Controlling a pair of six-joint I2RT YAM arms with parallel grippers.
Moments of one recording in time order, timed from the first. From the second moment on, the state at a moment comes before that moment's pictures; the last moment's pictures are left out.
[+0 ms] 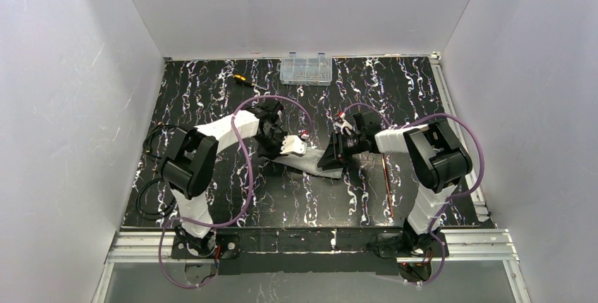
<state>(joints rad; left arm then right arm) -0.54 1.82 1.19 -0.78 0.31 1.23 0.41 1.82 0.82 0.01 -0.90 0.59</state>
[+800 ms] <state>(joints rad) -0.52 2.00 1.53 -1.59 0.81 1.06 0.24 1.53 0.94 -0.32 -0.85 0.41</state>
